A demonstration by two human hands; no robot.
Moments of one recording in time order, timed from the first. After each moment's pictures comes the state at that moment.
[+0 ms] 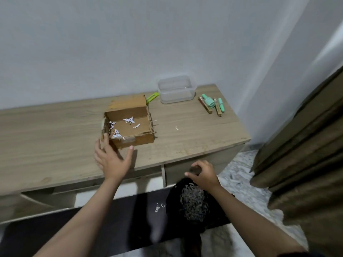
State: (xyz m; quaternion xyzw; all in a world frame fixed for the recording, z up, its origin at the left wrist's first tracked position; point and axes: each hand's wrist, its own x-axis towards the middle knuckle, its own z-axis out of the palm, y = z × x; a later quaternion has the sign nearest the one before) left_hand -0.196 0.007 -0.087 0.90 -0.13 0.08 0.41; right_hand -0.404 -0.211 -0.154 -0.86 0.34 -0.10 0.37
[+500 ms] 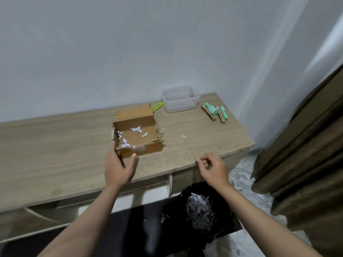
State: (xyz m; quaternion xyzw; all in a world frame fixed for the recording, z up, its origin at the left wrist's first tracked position) left_hand -0.168 0.038 -0.082 0.88 -0.23 0.03 0.42; right_hand -0.384 -0.186 -0.093 -0.83 0.35 -0.31 0.32
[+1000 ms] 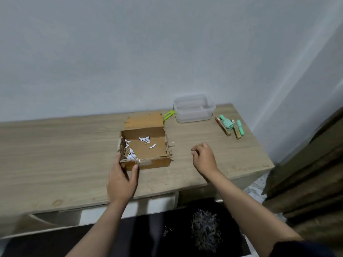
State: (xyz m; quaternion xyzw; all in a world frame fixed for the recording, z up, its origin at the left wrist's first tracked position) left_hand -0.157 0.024 -0.096 0.89 -0.14 0.07 0.42; right_hand -0.261 -0.241 -0.094 -0.89 0.32 -0.18 0.29
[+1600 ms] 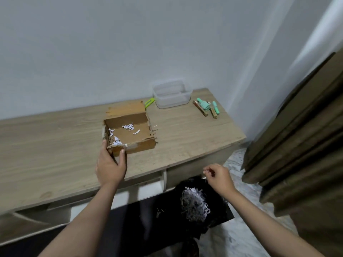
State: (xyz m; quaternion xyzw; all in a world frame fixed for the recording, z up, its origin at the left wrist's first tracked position) left_hand -0.158 0.027 -0.096 0.89 -0.16 0.07 0.43; right_hand -0.429 -0.192 -0.098 -0.85 0.39 -0.15 0.31
